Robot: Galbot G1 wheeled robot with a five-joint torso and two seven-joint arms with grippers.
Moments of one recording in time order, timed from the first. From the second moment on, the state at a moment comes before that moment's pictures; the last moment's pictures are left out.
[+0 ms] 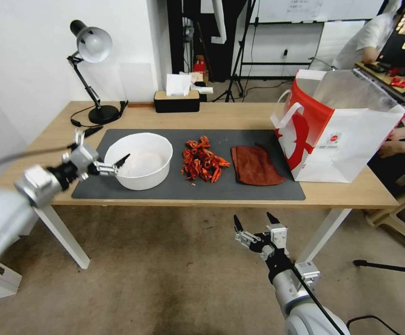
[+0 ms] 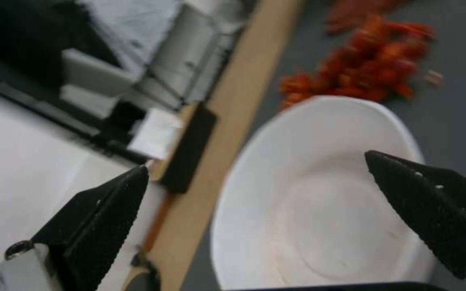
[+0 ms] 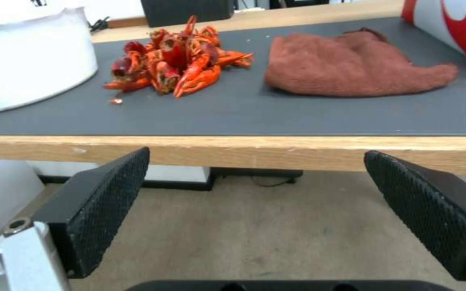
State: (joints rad) left arm 1.12 -0.41 -0.62 -1.94 -0.33 0.03 0.62; right arm -1.69 1.53 0.41 2.21 0.07 -0.19 -0.08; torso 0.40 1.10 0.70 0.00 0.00
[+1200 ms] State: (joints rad) left arm 0.15 -0.53 0.33 -1.58 0.03 -0.02 1.27; right arm -1.71 1.56 0.42 2.17 0.06 -0.19 -0.07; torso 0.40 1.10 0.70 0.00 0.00
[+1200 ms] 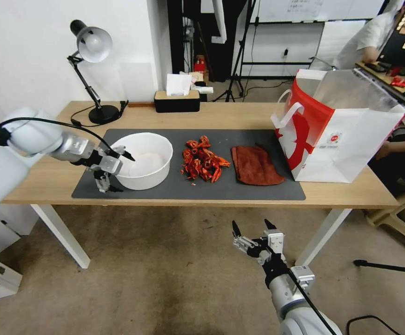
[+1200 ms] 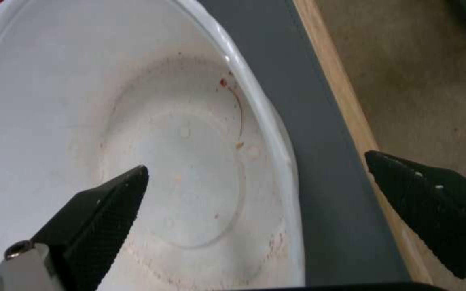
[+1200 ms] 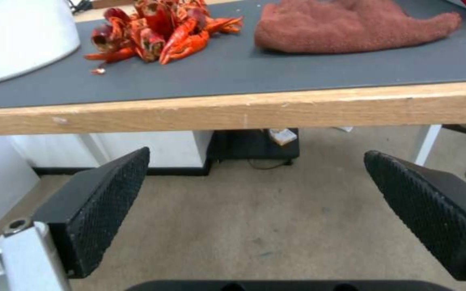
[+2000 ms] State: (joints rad) left arm 0.11 -0.59 0.40 -1.53 0.04 -0.02 1.28; right arm -1.71 1.56 0.42 2.17 0.06 -0.19 -0.08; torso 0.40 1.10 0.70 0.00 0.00
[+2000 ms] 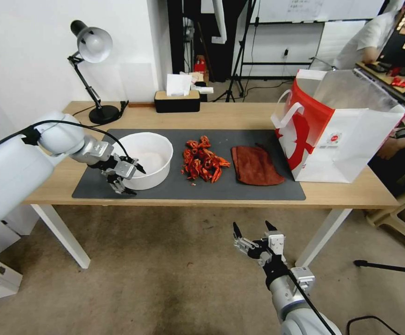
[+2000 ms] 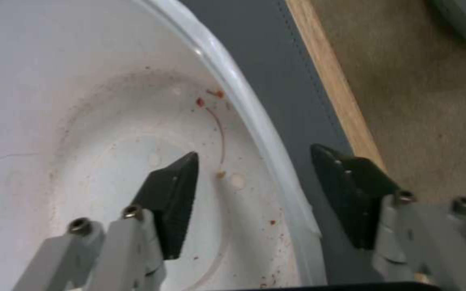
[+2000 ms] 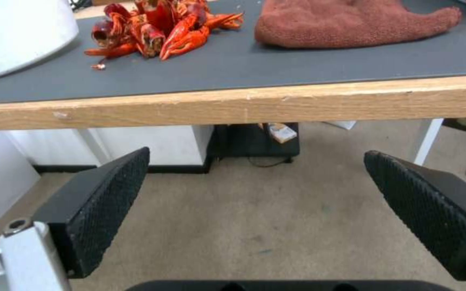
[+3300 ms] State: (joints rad) left arm 0.55 -0.38 -0.05 -1.92 0.09 -0.19 1.29; right arm -1.73 1.55 0.42 2.20 0.06 -0.19 -0.08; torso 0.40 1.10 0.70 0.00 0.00
